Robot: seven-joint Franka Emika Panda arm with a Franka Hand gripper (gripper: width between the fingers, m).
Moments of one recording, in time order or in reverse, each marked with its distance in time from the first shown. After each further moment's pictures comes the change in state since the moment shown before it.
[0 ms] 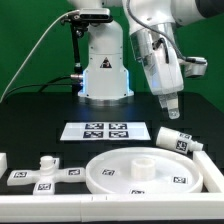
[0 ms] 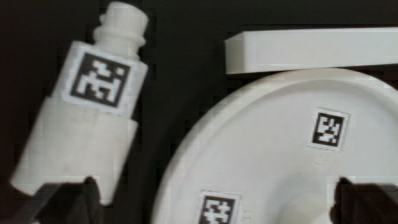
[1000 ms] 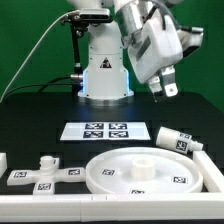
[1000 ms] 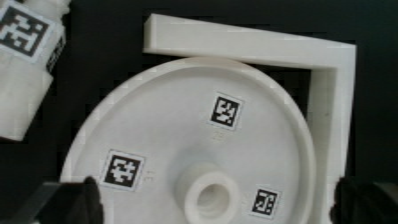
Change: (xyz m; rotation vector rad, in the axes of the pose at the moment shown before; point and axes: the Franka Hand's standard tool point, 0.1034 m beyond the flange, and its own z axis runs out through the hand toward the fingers) arm -0.005 -0.040 -0.052 0.120 -0.024 -0.046
